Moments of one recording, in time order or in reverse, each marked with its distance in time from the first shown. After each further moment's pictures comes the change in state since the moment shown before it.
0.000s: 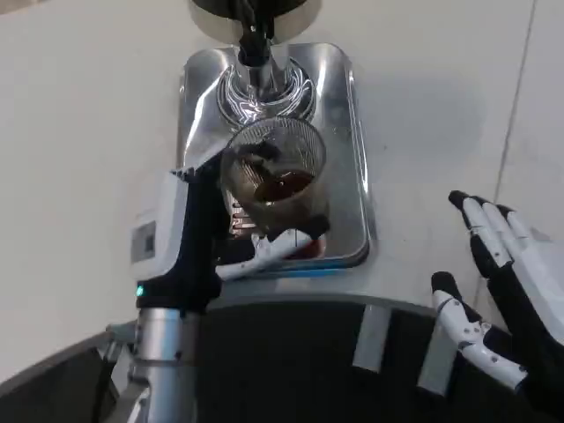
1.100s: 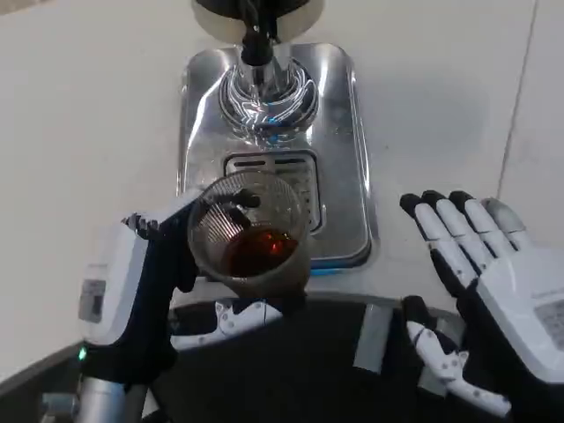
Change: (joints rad) left arm 0.311 0.114 0.097 -0.340 0.046 -0.123 -0.090; right arm 0.059 -0.143 0.006 0.069 -0.067 -0.264 -0.250
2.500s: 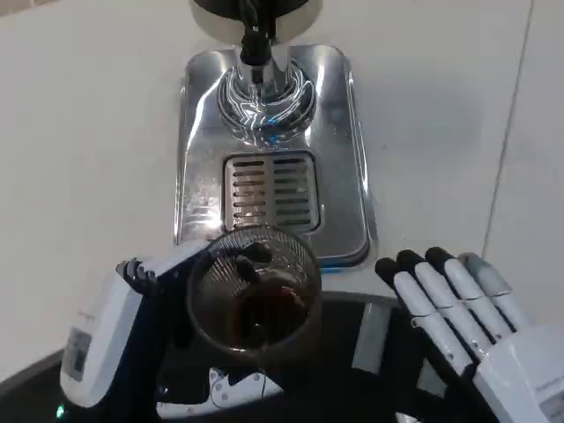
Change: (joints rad) left arm 0.232 -0.017 0.095 -0.215 -0.012 -0.092 -0.172; right arm 0.258 0.001 -0.026 -0.024 -0.028 -0.232 -0.201
